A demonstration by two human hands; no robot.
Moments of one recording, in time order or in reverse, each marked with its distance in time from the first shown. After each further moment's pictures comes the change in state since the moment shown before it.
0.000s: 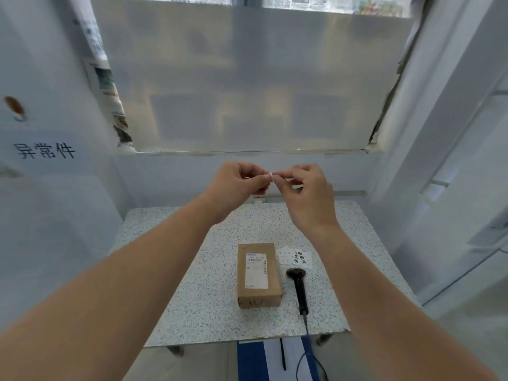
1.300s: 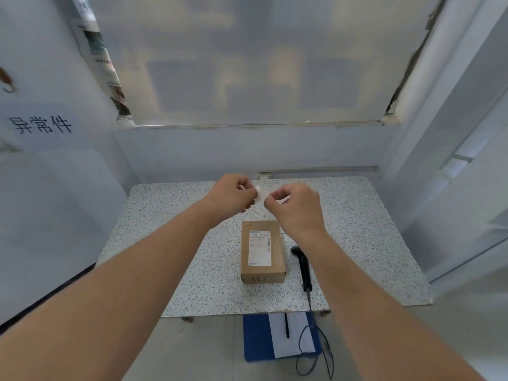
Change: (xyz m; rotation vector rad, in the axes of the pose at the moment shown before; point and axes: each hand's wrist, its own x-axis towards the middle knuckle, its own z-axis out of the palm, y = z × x) left_hand -0.002 -0.072 0.007 0.338 0.019 -0.256; right_hand -0.032 0.056 0.043 -0.186 -0.215 0.249
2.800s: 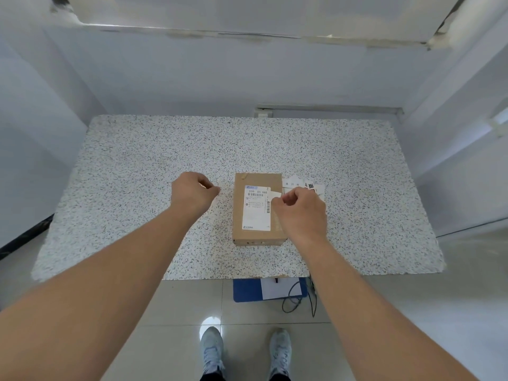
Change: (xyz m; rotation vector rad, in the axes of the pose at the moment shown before) left_hand 0.062 -0.187 0.038 0.156 0.224 -0.401; right_hand 0.003 0.115 0.107 -0.117 -0.129 0.407
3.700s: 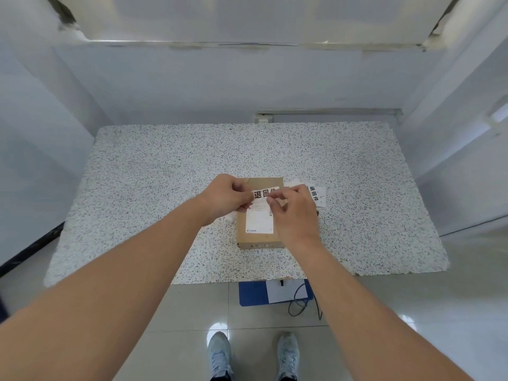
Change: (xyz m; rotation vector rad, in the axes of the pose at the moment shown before) left_hand -0.014 0.041 0.008 -0.197 -0.487 0.115; right_hand -0.009 -0.006 0.005 0.019 0.010 -0.242
